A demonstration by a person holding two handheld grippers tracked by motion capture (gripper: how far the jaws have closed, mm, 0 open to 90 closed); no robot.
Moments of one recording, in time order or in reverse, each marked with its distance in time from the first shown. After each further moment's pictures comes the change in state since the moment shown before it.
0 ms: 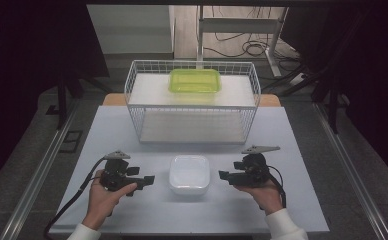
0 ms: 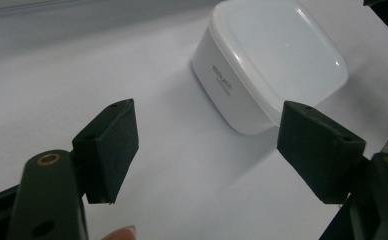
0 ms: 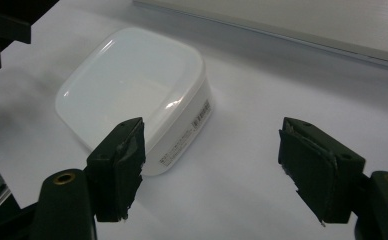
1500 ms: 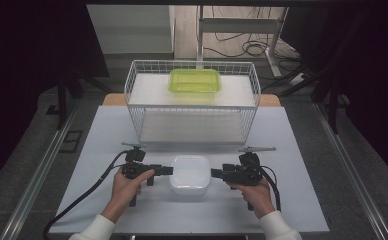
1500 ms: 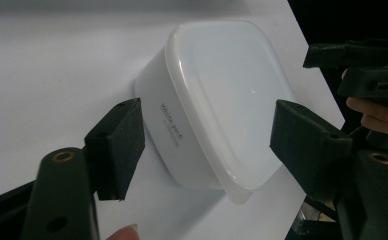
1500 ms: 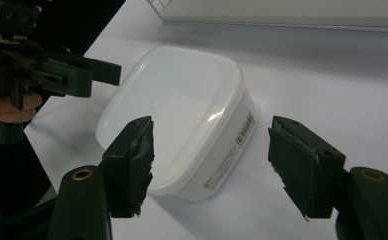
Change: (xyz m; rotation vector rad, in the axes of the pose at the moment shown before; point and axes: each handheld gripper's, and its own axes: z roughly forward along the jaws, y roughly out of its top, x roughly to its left) left arm 0.003 0.026 0.059 0.033 -0.234 -0.230; right arm -0.001 -0.002 0.021 -0.041 0.154 0.176
